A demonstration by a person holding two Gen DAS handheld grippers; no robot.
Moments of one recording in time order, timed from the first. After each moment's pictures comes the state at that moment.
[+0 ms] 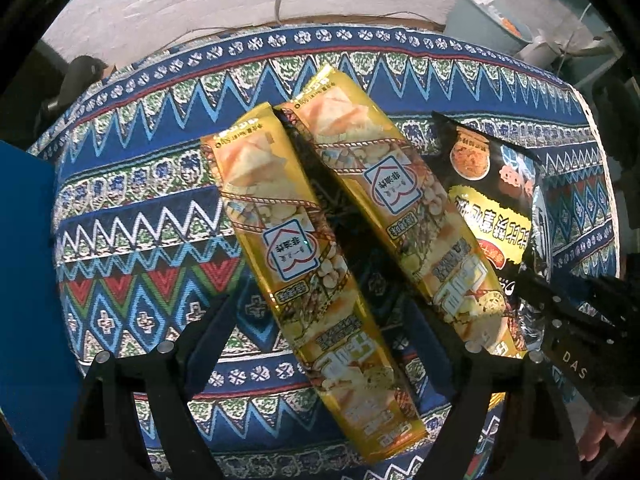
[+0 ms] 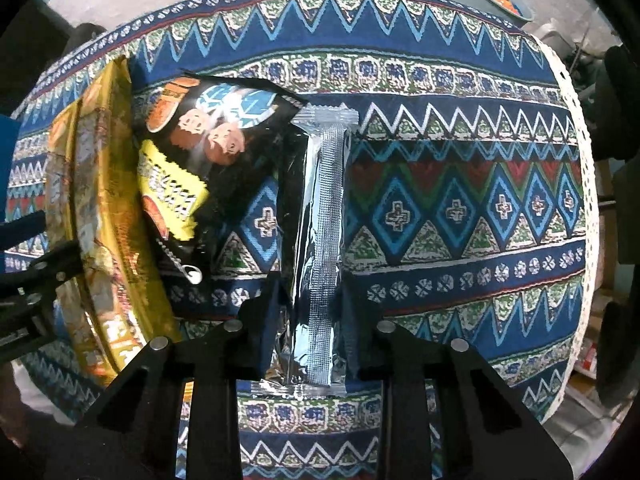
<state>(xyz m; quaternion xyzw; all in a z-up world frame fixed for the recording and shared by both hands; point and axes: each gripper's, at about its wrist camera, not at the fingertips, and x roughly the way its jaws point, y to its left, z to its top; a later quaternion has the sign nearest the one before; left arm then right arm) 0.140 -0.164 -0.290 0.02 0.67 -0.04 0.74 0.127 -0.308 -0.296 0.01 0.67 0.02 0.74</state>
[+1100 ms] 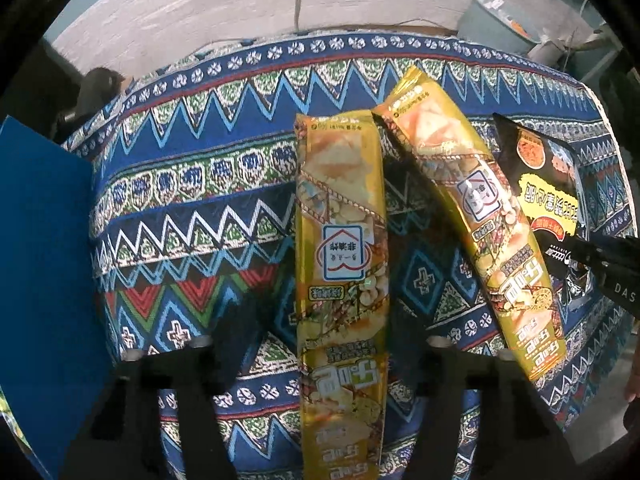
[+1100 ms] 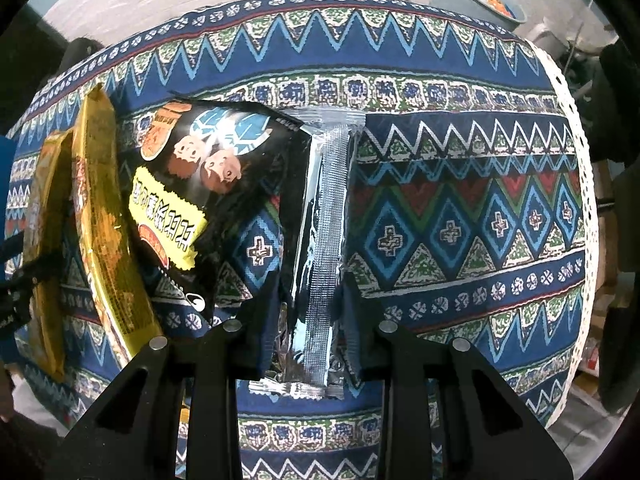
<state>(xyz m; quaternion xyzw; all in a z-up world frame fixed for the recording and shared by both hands) 0.165 -0.106 -0.309 0.06 0.65 -0.04 0.76 0.148 -0.318 -0.289 0.01 0.66 0.01 0.75</state>
